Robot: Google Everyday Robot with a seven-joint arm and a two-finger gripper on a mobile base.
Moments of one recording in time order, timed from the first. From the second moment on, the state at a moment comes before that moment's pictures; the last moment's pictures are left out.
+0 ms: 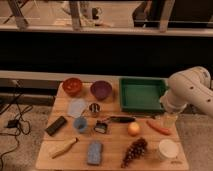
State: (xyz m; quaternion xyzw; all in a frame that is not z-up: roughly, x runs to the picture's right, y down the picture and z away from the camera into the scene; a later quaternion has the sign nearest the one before) arm 0.293 0.115 0.681 -0.28 0.02 0.03 0.96
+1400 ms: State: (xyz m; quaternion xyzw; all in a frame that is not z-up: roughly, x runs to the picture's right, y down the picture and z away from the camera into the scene) arm 0.210 0.253 0.637 -0.38 -0.11 0.03 0.92
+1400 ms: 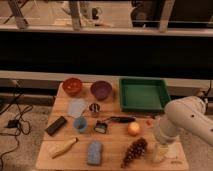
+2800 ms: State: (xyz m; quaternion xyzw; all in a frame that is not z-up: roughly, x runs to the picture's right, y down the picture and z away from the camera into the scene) arm 0.094 0.347 0.630 -0.46 -0.24 -0.02 0.86
